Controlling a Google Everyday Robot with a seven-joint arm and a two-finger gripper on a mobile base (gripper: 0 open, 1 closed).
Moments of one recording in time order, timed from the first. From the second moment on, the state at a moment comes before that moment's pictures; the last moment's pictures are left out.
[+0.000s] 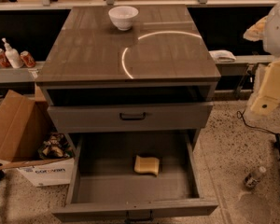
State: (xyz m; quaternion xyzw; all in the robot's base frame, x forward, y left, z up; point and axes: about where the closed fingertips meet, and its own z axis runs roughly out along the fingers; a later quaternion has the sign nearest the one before) arm 0.438 -0.215 0.983 -0.60 0.78 -0.04 0.17
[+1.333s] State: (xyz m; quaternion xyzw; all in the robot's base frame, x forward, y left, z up) arm 0.447 -0.167 0.804 -0.63 0.74 0.10 0.21
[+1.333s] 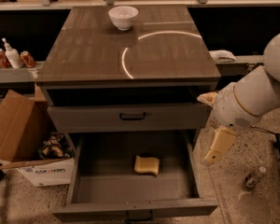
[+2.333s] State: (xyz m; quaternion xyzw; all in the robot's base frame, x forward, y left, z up) arm 0.463 -0.159 0.743 -0.66 0.72 0.10 0.21
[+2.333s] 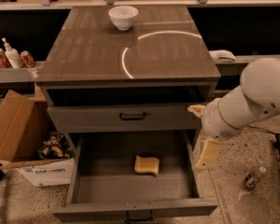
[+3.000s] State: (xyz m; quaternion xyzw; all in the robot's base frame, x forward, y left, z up) arm 0.486 -0.145 0.663 -0.66 0.71 0.13 0.20
